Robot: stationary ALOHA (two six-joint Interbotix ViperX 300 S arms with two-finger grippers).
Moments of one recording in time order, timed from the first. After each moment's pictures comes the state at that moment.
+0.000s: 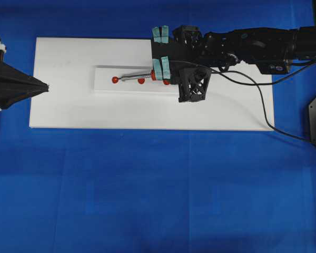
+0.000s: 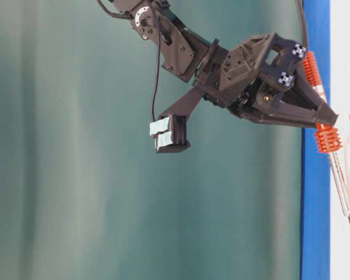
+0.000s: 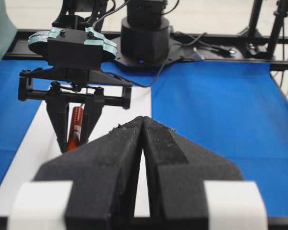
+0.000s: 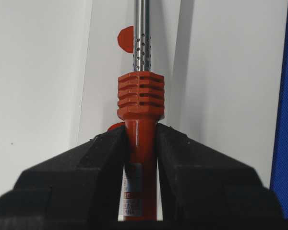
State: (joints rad) left arm -0.01 -0.97 1.22 0.00 -0.31 -0.01; right arm -0.26 0.12 0.48 0.21 0.33 -0.39
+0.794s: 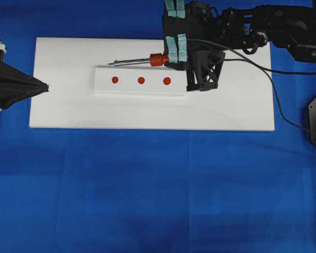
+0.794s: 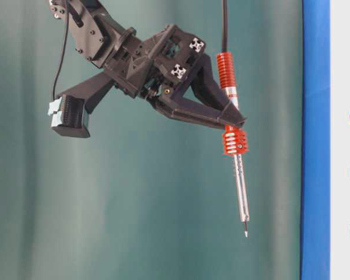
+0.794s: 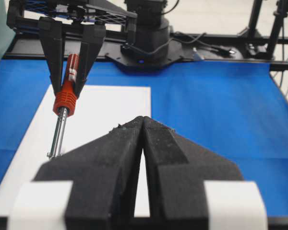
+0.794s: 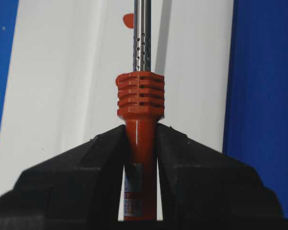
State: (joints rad) left arm -0.01 -0.97 1.22 0.00 -0.31 -0.02; right arm -0.26 -0.08 0.40 0.21 0.50 -0.39
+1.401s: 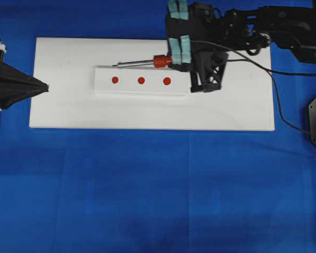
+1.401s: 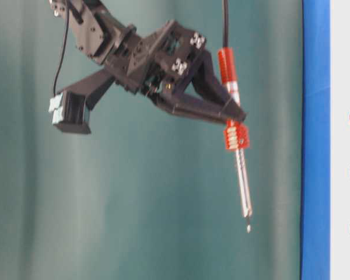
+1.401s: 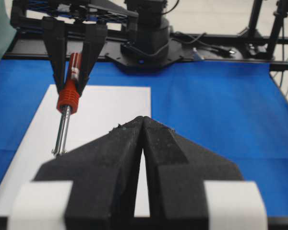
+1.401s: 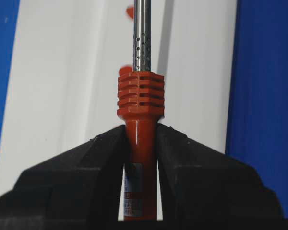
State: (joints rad) left arm -0.01 -0.97 1.22 0.00 -0.31 -0.02; right arm -0.26 -0.11 0.44 0.21 0.50 -0.39
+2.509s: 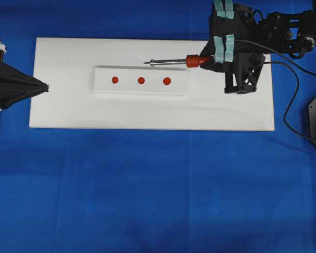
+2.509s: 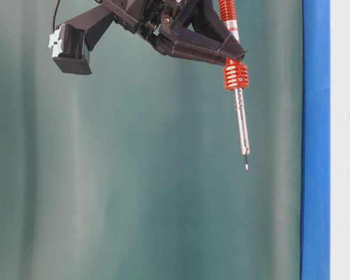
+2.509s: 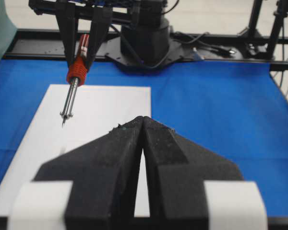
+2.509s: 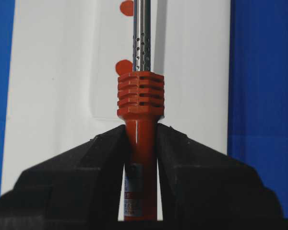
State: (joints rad) left arm -0.01 -0.97 1.22 0.00 -0.31 -0.02; right arm -0.30 -0.30 0.63 0.21 0.50 -0.36
